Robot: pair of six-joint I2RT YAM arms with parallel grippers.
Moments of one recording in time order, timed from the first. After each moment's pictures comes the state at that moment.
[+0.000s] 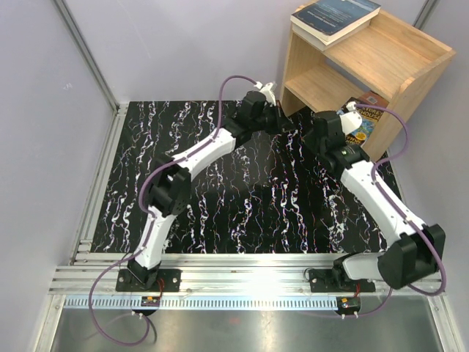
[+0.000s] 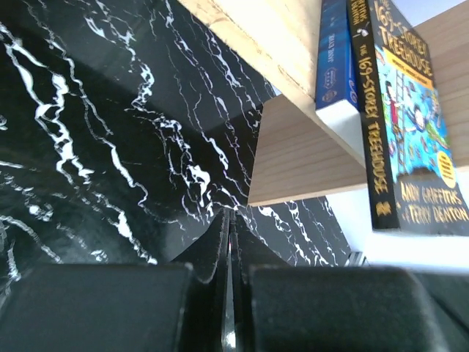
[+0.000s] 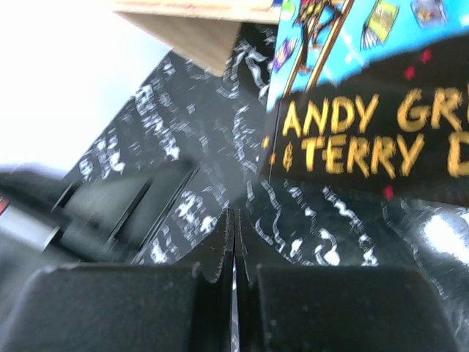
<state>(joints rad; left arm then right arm) -0.68 2.25 2.04 -0.11 0.33 -0.70 0.37 1.31 1.21 -0.44 0.45 0.95</state>
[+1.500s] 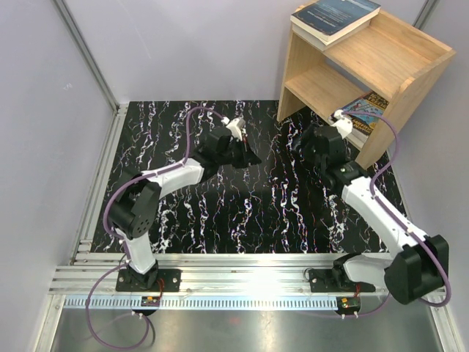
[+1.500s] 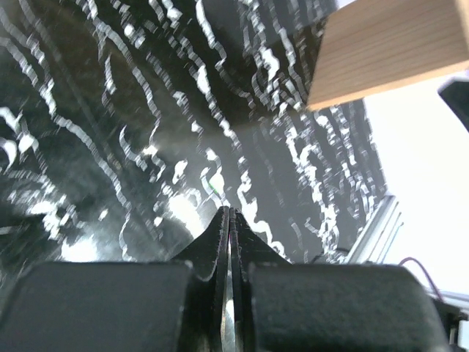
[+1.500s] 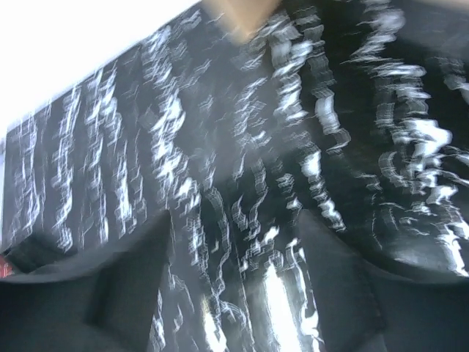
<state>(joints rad) -0.61 1.81 1.19 0.17 0.36 -0.68 0.37 1.24 1.02 -0.25 0.38 0.73</state>
